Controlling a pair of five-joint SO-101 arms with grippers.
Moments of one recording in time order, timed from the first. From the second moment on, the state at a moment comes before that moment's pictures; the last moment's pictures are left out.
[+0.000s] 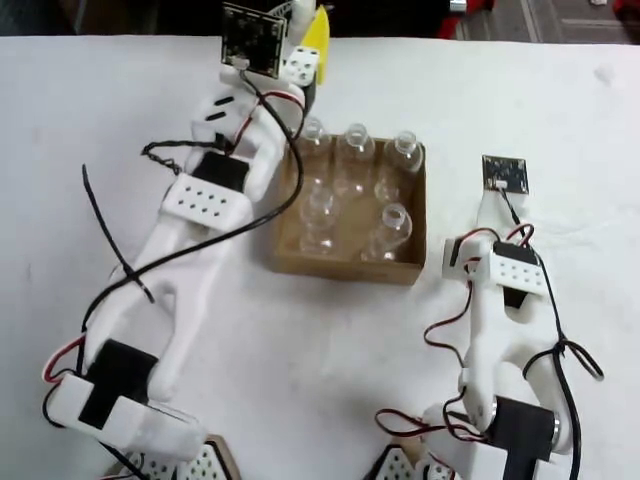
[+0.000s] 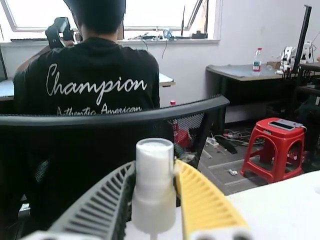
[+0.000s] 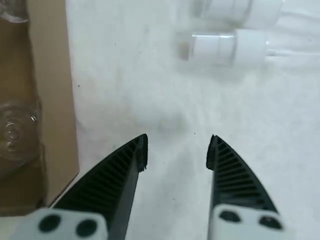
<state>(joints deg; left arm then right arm) 13.7 0.0 9.5 -1.2 1.8 11.6 -14.7 47.7 40.3 9.8</state>
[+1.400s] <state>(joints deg) 15.3 8.3 19.3 -8.0 5.5 11.6 -14.7 47.7 40.3 9.8</state>
